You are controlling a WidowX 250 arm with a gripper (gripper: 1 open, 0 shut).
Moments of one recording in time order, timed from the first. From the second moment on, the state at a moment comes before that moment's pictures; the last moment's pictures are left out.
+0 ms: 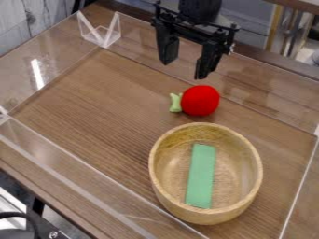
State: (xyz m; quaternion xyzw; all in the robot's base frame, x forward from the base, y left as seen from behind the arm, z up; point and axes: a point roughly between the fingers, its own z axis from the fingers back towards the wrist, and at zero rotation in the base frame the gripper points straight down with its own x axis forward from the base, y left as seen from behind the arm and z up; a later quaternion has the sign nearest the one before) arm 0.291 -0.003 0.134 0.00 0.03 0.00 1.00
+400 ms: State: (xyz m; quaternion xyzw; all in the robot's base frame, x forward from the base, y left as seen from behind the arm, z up) arm 0.260 -0.021 0.085 -0.03 0.09 0.03 1.00
